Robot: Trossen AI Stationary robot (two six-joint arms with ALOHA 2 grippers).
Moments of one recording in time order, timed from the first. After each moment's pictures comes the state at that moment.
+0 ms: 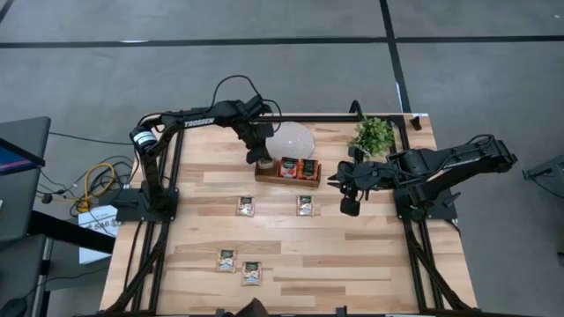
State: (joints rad) left arm 0.62 1.88 1.37 -0.68 0.69 0.31; right arm 0.23 1.17 1.16 -0.78 0.34 0.16
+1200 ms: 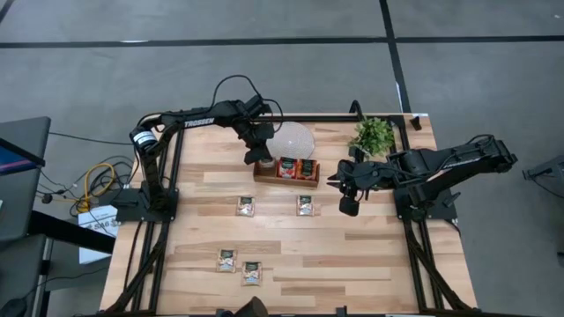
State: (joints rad) left arm 0.62 1.88 1.37 -0.67 0.67 0.46; right arm 0.23 1.17 1.16 -0.77 0.34 0.20
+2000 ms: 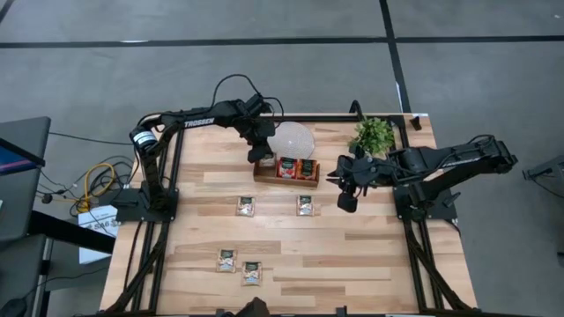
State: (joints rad) left arm 0.62 1.88 1.37 -0.61 0.54 0.42; right arm 0.19 1.17 1.16 -0.77 0.34 0.21
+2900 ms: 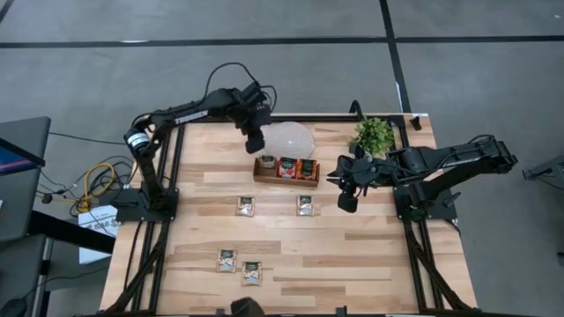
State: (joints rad) left arm 0.62 1.84 1.52 -0.84 0.30 0.33; right arm 0.19 1.17 1.16 -0.77 0.34 0.20
